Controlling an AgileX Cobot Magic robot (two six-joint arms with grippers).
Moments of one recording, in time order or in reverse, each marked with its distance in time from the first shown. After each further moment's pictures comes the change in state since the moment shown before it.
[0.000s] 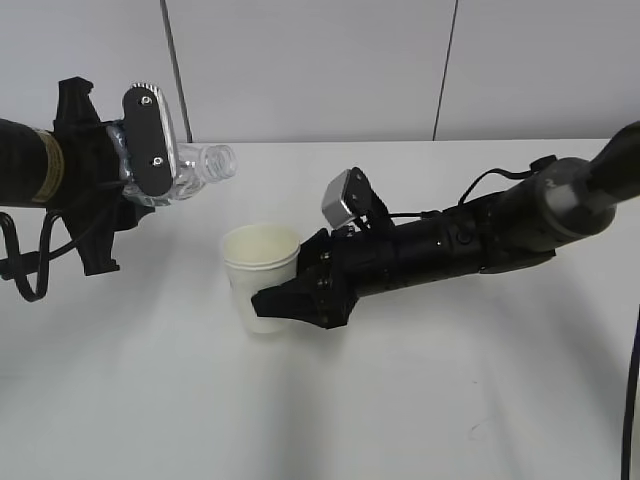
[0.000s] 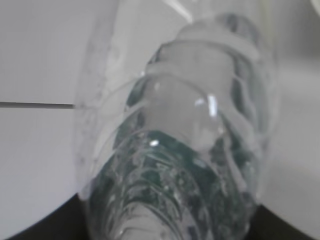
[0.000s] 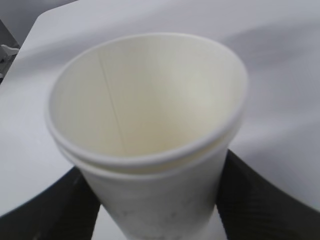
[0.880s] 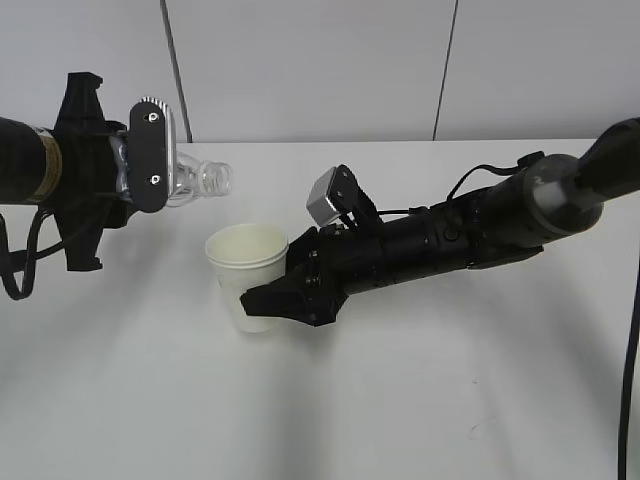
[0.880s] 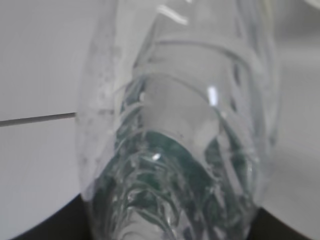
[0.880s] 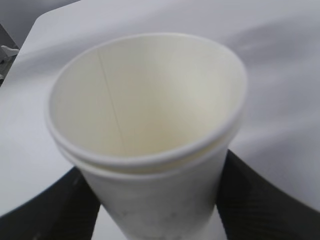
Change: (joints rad) left arm 0.000 0.000 0.000 0.173 0.025 0.003; right arm 0.024 0.002 -0.028 -0.010 0.021 0.041
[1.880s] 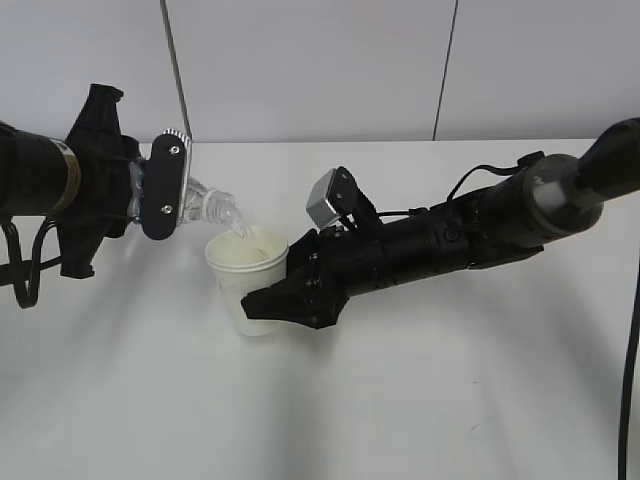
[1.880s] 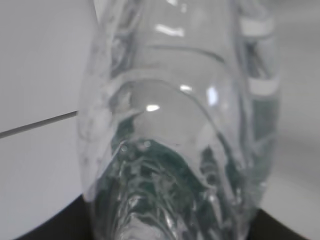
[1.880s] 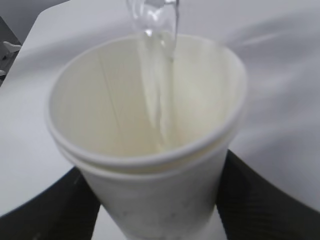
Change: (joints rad) left arm -0.049 0.041 -0.001 0.128 0.120 0.001; right arm 0.000 0.000 0.000 -0.016 0.000 0.006
